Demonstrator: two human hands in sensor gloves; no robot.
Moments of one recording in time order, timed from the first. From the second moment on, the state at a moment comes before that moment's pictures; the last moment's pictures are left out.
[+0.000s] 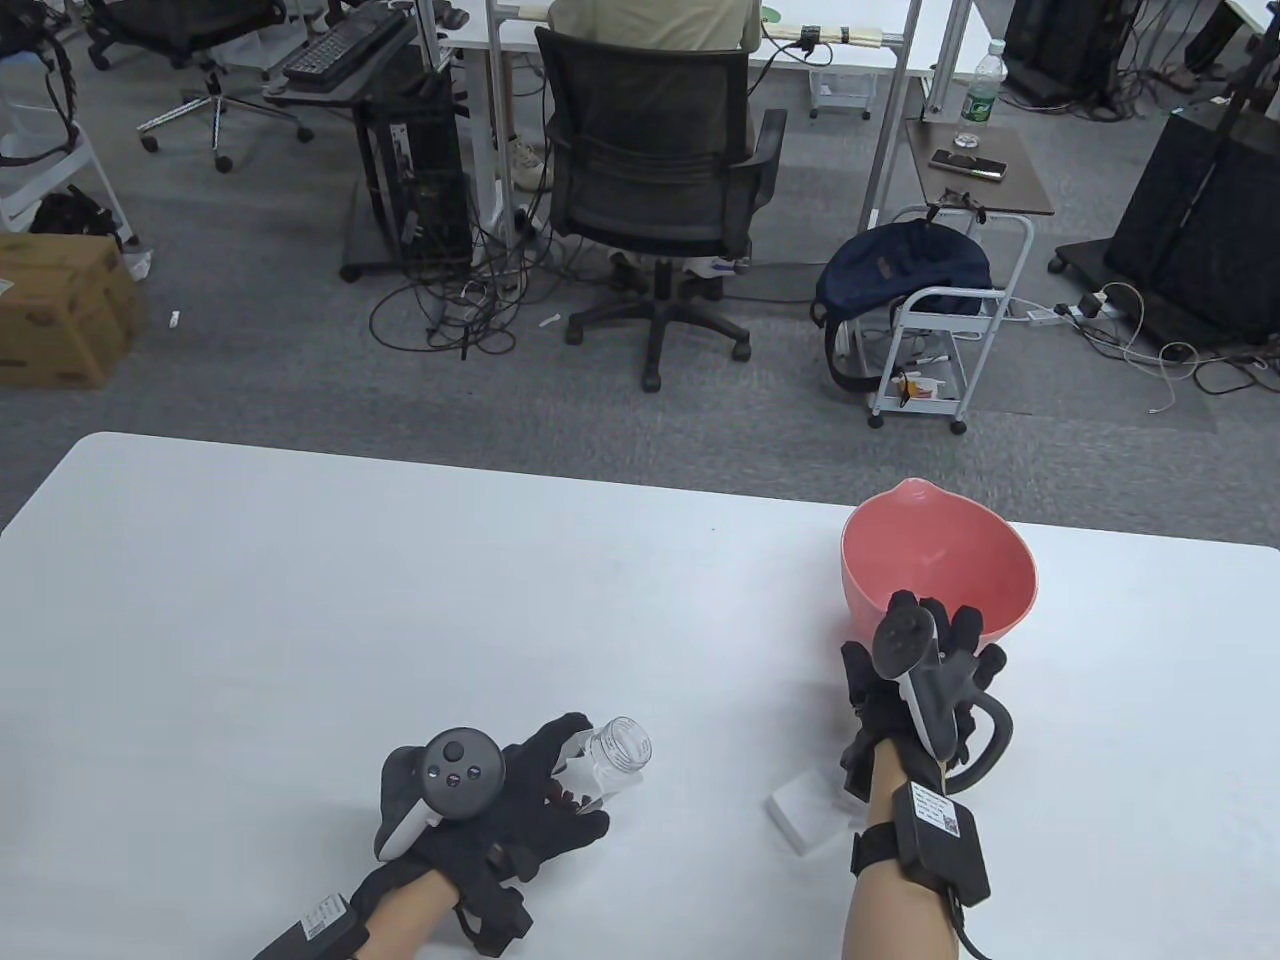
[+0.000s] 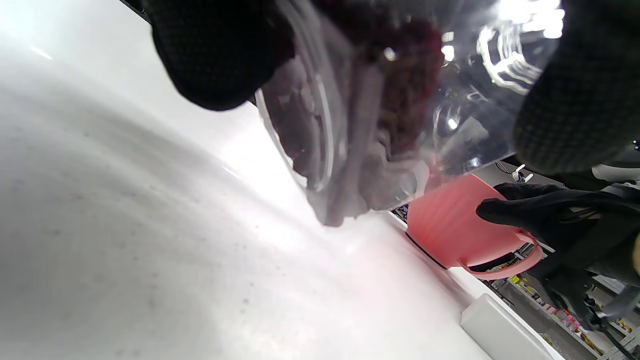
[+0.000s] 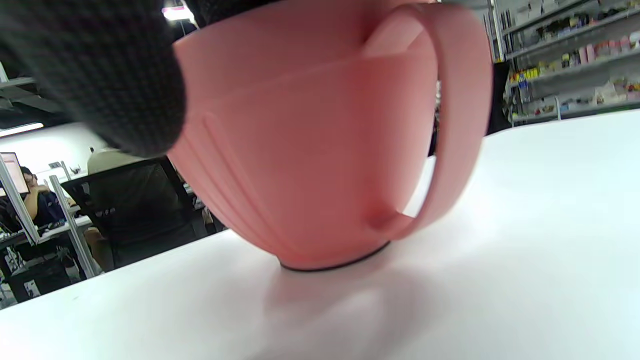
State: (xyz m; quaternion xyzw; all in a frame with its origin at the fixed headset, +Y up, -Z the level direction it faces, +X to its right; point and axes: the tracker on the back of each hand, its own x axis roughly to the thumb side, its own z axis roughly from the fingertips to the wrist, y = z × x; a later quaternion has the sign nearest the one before) left_hand -0.173 -0.762 -0.353 -0.06 -0.17 0.33 0.92; right_hand 0.235 -0.713 -0.435 -0.27 -0.12 0.95 0.09
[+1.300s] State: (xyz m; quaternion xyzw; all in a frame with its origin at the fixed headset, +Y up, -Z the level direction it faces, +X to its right) left_hand -0.215 -0.760 -0.367 -0.01 -0.06 0.43 0.90; right_hand 0.117 -0.658 -0.359 0.02 -0.18 0.97 0.14
